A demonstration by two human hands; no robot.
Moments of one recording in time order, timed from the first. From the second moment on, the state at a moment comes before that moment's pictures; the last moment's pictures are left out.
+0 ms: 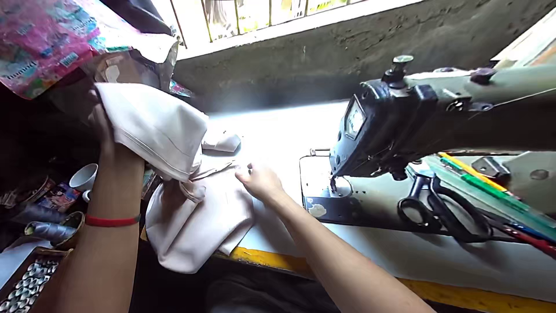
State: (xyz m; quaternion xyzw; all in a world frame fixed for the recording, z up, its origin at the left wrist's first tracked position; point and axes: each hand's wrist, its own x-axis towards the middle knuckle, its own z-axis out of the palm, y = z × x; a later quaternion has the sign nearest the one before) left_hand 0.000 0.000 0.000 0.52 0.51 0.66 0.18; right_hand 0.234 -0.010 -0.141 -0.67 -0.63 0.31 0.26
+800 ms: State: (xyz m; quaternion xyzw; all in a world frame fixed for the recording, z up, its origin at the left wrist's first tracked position) left_hand 0.066 0.004 -0.084 0.88 0.30 0.23 0.29; right_hand 0.288 -0.067 -0.055 -0.40 -0.37 0.45 0.71
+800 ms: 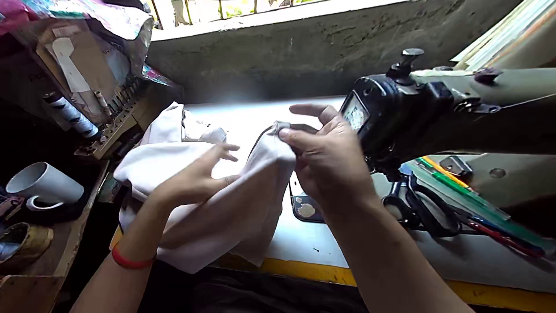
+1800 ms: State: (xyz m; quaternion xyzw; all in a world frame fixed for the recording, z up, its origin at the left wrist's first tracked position) left_hand 0.127 0.013 -0.176 0.89 0.44 0.09 0.08; right_hand 0.299 -0.218 -0.228 -0.57 -0.79 -0.06 0.22
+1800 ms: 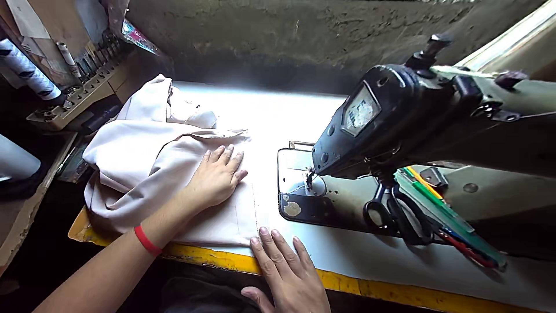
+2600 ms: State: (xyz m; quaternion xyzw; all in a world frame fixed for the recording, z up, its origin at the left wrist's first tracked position) left_hand 0.146 0.040 -0.185 0.90 0.41 0.12 0.02; right_hand 0.294 -0.220 -0.234 -0.59 -0.72 -0.06 0.37
